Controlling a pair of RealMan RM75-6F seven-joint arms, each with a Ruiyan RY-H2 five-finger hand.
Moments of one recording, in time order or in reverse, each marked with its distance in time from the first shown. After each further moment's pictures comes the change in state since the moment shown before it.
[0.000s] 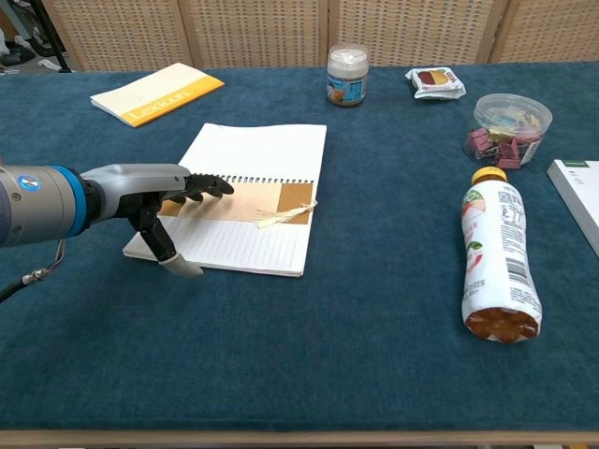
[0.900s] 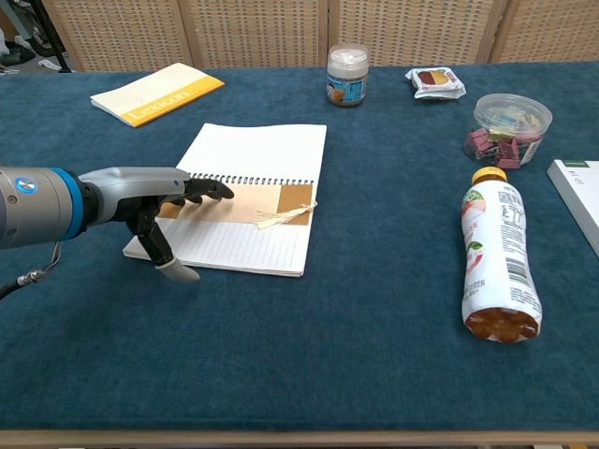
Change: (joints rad) left arm -0.016 0.015 0.020 -0.020 -0.011 -0.008 0.016; right arm -0.003 0.003 -0.001 -0.005 -0.002 0.005 0.000
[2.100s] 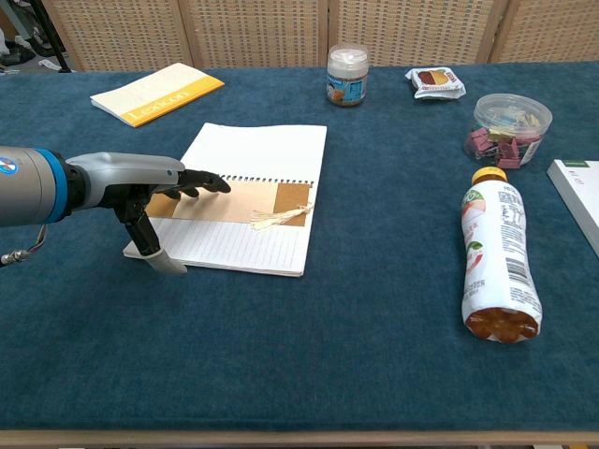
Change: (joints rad) left arm -0.020 0.074 0.018 -0.021 0.060 -0.041 -0.021; right arm 0.001 -0.003 0.002 0.001 0.003 -0.002 -0.006
